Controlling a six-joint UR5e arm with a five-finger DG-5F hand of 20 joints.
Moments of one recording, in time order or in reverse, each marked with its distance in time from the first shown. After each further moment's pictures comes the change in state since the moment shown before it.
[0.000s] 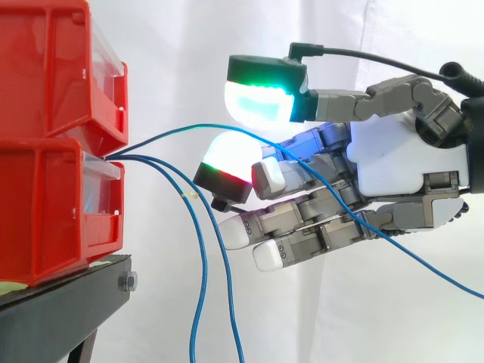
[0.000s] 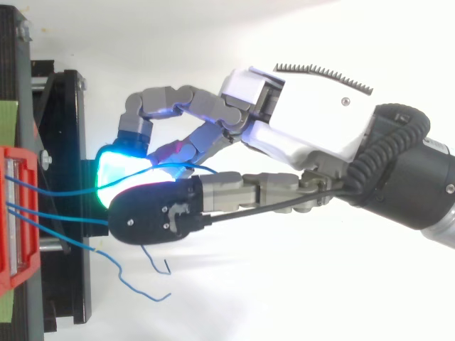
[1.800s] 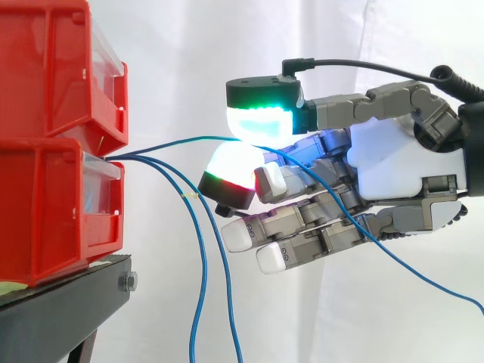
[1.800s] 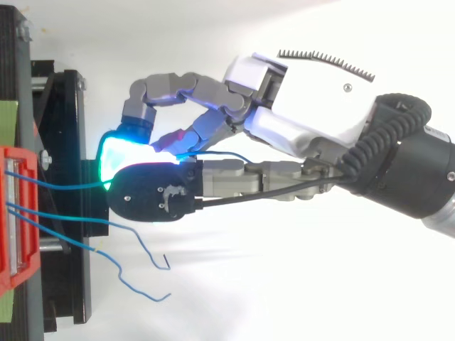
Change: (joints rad) arm -0.010 0.000 0.000 -0.012 0.000 0.020
